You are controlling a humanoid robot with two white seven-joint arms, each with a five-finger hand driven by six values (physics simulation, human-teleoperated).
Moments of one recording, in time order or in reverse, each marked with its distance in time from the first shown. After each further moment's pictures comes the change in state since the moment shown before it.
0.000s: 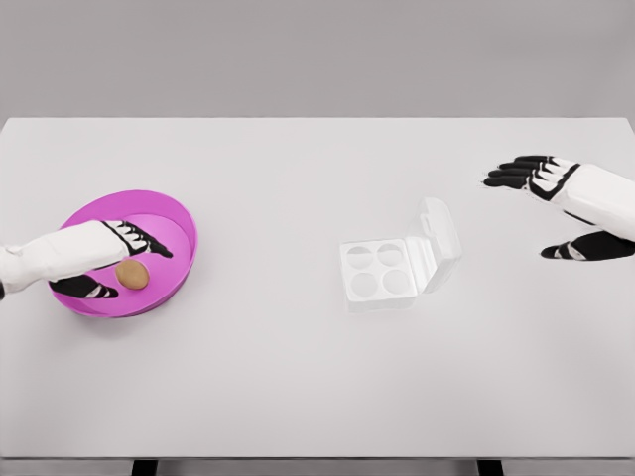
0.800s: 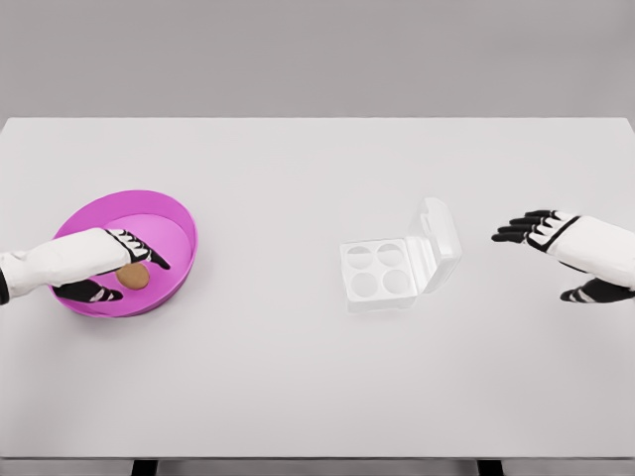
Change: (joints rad) left arm -0.009 -0.002 -0.030 0.036 -0.008 0.000 0.000; right arm 0.112 -0.031 0.008 0.013 0.209 0.001 0.000
